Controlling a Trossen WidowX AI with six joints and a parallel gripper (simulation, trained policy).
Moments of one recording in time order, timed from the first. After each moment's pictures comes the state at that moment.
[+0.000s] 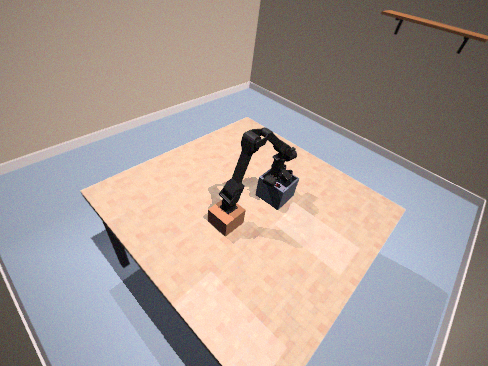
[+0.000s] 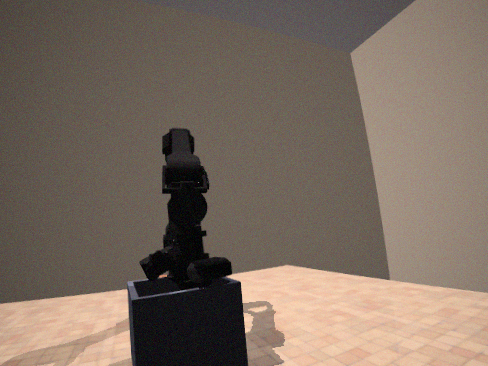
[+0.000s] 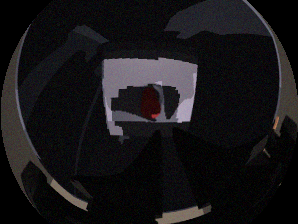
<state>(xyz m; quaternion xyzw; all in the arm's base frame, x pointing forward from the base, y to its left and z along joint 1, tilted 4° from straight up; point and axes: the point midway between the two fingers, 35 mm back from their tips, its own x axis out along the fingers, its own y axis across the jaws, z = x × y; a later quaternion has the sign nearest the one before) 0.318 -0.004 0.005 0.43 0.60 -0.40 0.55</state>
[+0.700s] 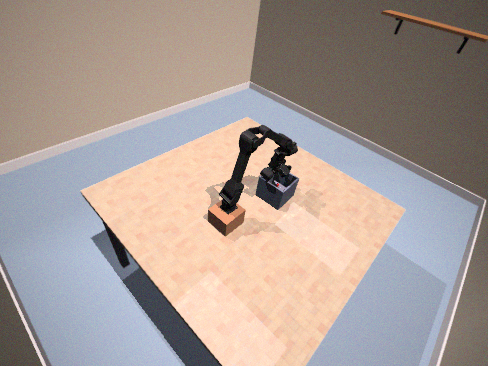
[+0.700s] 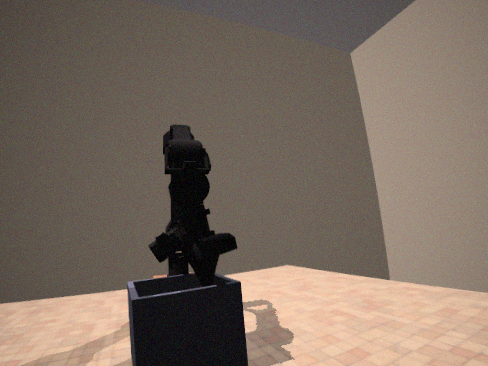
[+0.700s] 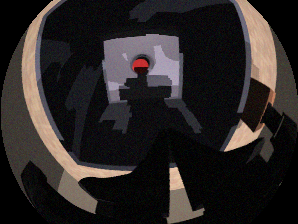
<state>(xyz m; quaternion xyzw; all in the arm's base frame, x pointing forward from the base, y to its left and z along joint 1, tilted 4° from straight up) 0.314 0.018 0.043 0.48 0.62 -0.39 0.49</state>
